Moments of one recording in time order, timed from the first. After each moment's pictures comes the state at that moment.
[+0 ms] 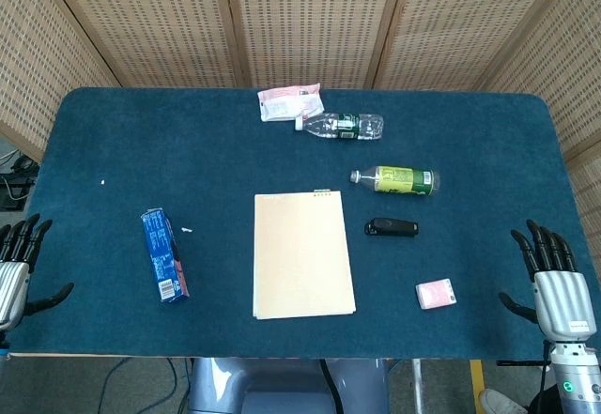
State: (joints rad) left arm -0.09 -1.13 -0.04 -1.63 1.47 1.48 0.10; right arm 0.08 -1.20 0.08 -1.55 -1.54 1.55 -0.06
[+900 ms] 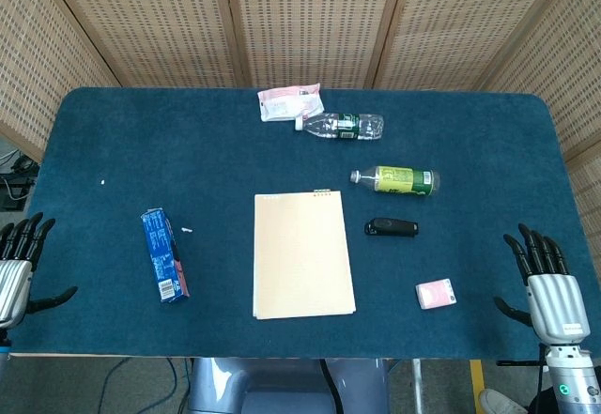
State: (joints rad) left arm -0.10 -1.12 -0.04 -1.64 1.47 1.47 0.11; right arm 0.07 -1.20 0.07 -1.55 -1.56 1.55 -0.04
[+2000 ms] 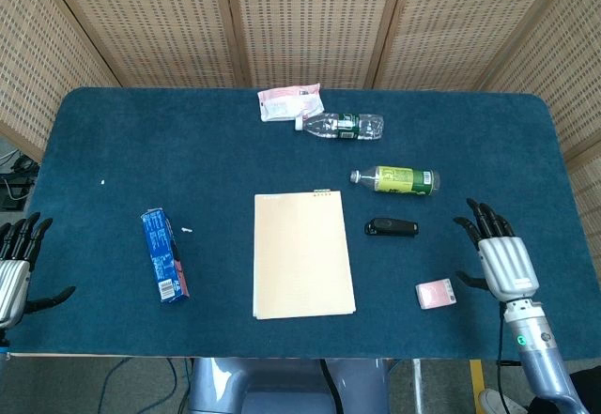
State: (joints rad) left arm -0.10 -1.12 -0.05 -1.64 1.47 1.48 0.11; right arm 0.27 -1.22 0.16 -1.62 -1.41 1.25 -0.17
